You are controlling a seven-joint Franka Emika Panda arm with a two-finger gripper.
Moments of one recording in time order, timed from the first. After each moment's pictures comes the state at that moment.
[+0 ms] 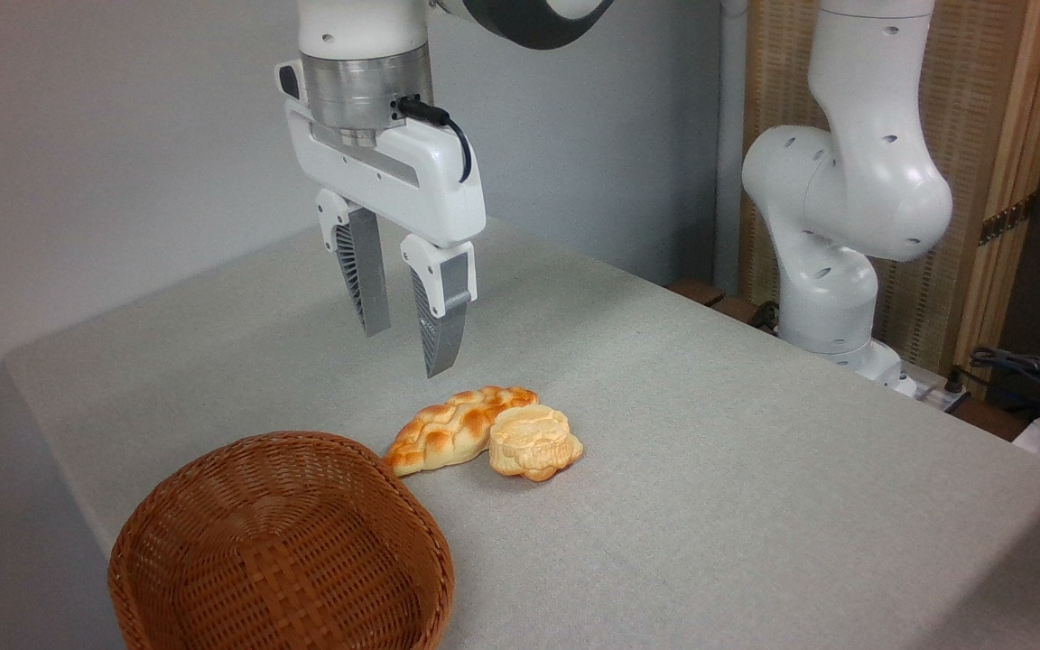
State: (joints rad) arm -0.15 -0.12 0.05 -1.86 -0.05 1.82 0.64
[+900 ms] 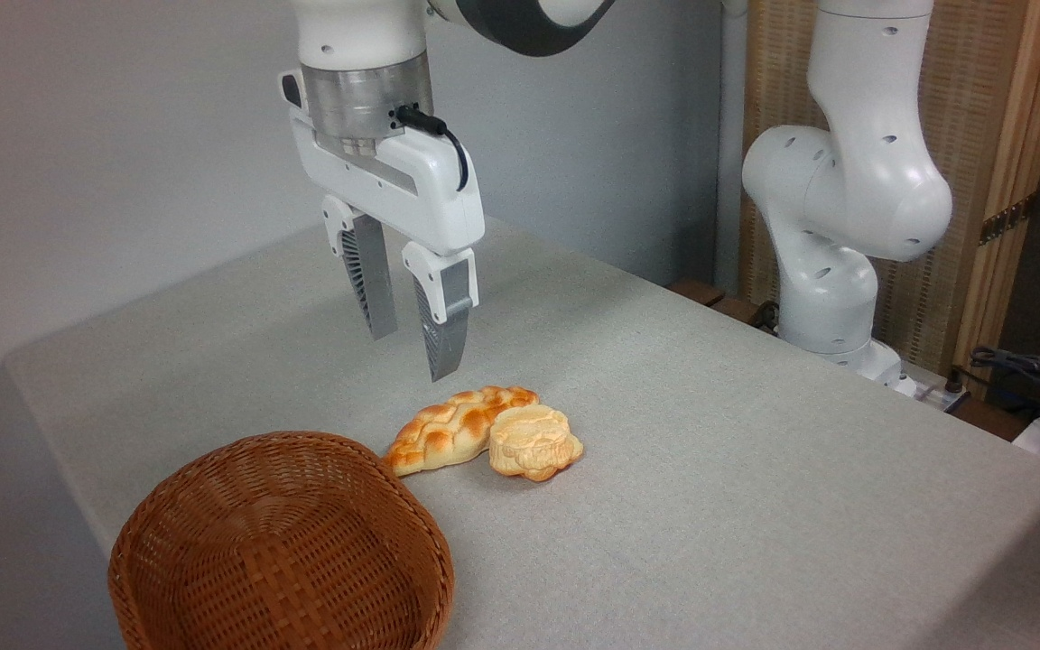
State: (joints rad) arm -0.15 -0.11 0.05 -1.87 -0.05 1.80 0.67
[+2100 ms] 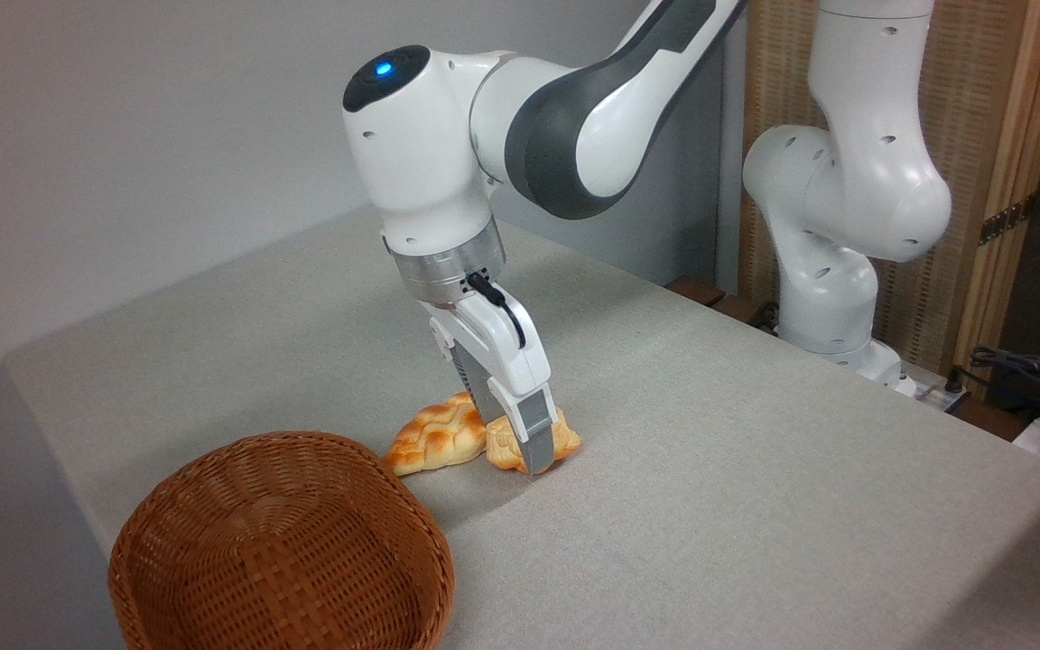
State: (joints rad) arm -0.17 -0.11 0.09 -2.19 0.00 1.93 0.86
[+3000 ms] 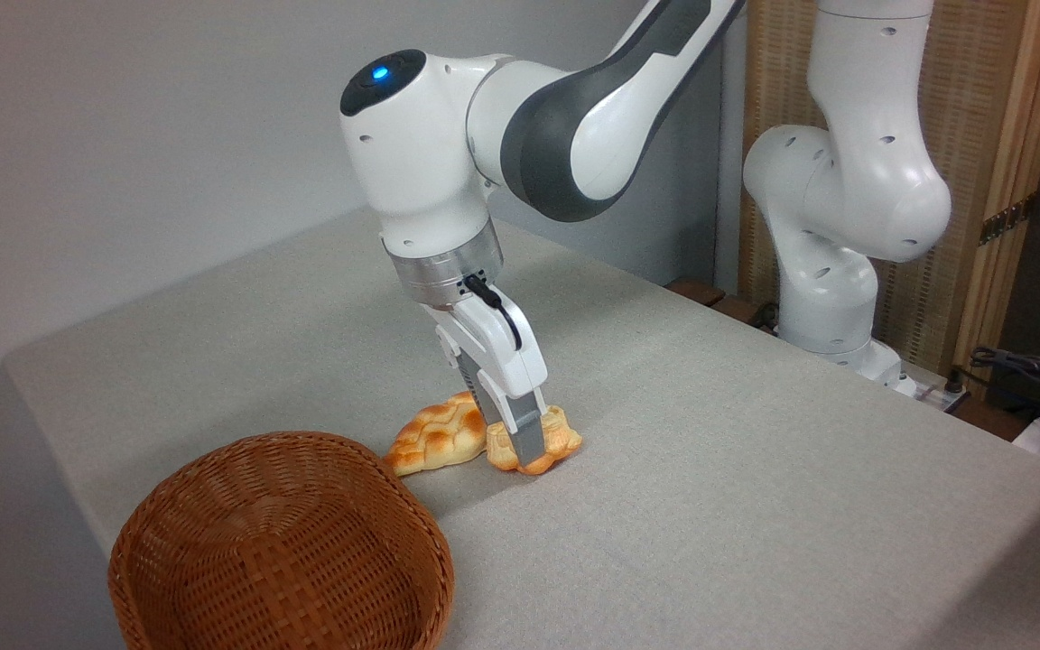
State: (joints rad) arm -0.18 -0.10 0.09 -2.19 0.00 1.94 0.86
